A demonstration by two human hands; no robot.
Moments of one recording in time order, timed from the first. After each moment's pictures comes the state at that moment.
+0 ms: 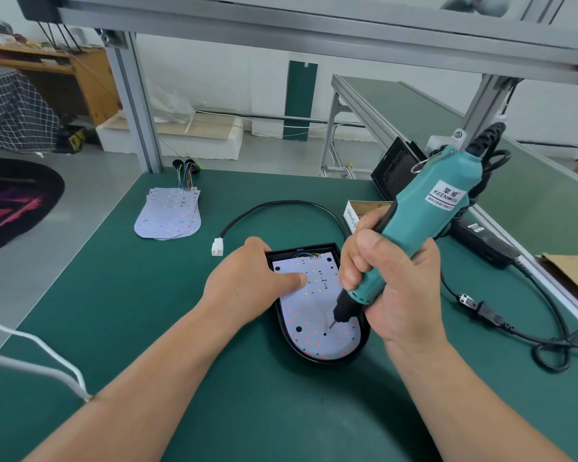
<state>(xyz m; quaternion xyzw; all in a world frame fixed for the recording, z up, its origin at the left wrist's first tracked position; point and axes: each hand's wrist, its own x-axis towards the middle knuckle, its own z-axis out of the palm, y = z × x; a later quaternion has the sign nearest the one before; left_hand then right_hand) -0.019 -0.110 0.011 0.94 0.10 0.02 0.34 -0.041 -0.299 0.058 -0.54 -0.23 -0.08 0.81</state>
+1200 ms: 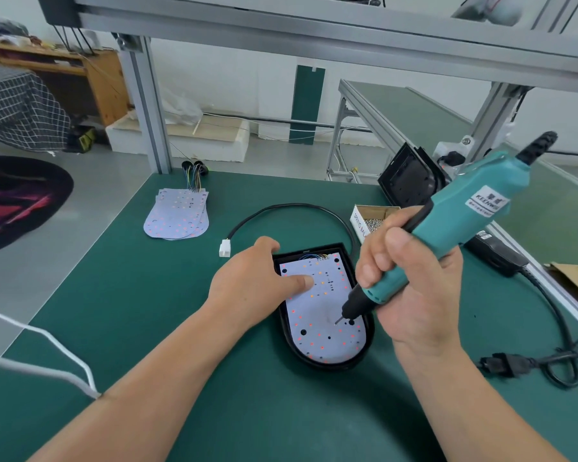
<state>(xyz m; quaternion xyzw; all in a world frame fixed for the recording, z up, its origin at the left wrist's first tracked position) -0.023 -0.107 0.014 0.94 0.08 0.02 0.33 -0.039 -0.303 0.061 -0.50 -0.24 -0.11 0.82</state>
